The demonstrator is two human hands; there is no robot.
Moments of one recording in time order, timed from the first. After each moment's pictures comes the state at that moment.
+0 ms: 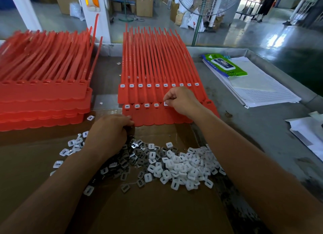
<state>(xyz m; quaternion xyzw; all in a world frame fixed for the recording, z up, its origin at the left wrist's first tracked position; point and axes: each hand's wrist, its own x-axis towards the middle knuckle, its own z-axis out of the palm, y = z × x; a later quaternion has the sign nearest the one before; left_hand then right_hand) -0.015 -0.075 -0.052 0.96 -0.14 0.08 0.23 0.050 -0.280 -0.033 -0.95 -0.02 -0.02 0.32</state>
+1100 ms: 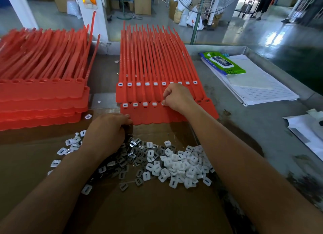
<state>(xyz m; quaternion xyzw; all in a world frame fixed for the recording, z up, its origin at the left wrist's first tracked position) -0.017 -0.075 -0.052 0.96 -0.15 0.09 0.23 0.060 -0.272 -0.036 -0.96 0.04 -0.03 0.29</state>
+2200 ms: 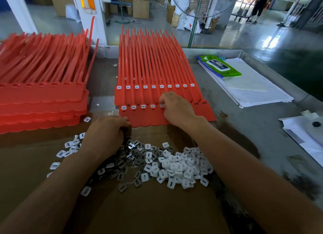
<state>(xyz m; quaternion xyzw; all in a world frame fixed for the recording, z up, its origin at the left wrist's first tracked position) -0.017 -0.076 -0.050 0.96 -0.15 0.08 0.22 0.030 -0.270 -0.041 -0.98 -0.08 -0.07 0.14</state>
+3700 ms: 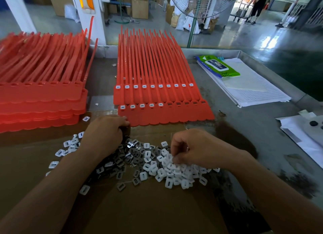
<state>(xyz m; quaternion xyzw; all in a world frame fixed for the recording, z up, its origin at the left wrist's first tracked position) -0.014 -0.074 -0.055 0.97 -0.14 0.07 0.20 -0.075 -0.292 -0.015 -0.93 -0.17 0.16 0.27</state>
